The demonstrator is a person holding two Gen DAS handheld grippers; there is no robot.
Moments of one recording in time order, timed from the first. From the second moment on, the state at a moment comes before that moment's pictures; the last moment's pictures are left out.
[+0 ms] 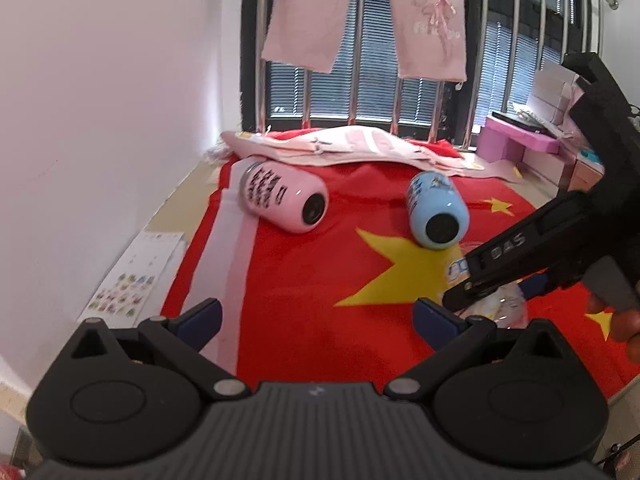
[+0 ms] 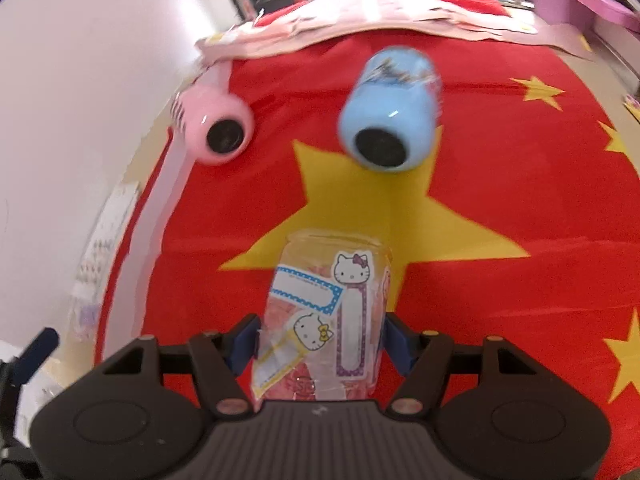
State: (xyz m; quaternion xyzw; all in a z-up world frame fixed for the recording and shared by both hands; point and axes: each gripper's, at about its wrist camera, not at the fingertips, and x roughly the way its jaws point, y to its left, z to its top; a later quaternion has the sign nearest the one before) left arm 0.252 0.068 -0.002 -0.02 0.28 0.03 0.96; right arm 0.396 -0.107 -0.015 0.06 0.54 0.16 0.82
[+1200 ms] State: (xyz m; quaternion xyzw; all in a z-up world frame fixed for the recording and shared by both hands) left arm 0.281 -0.042 -0.005 -0.01 0.33 0.00 0.95; right arm 0.291 -0.255 -0.047 -0.06 0.24 0.18 0.95
